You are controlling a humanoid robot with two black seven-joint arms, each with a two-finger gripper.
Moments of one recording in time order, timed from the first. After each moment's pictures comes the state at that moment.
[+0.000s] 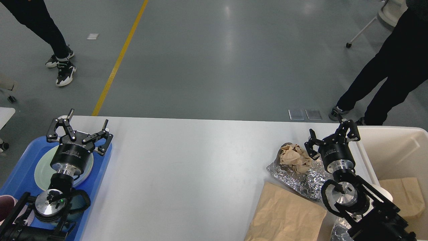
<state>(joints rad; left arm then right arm) -0.19 0.16 -1.50 -1.00 0.04 -0.41 0.00 0.33 -0.20 1.04 0.85 -0.16 0.07 0.44</state>
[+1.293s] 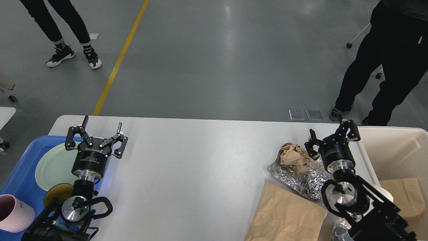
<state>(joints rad) -0.25 0.07 -1.44 -0.82 0.03 -0.58 -0.15 0.33 -0.20 1.04 0.85 -0.16 0.07 0.44</state>
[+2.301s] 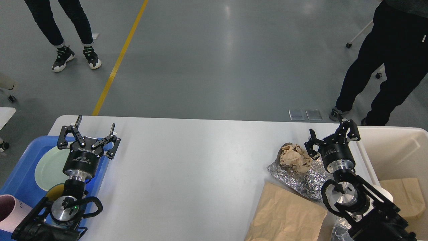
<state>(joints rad) -0.30 0.12 -1.43 -0.71 0.02 -0.66 -0.13 0.33 -0.20 1.04 0.85 -0.16 0.07 0.44</state>
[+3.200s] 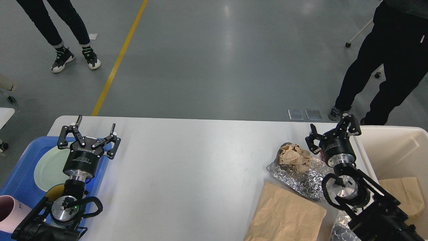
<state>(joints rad) -0.30 0.12 -1.43 -0.71 0.02 -0.66 -0.13 0.41 -0.22 1.07 0.83 -0.14 0.06 0.43</state>
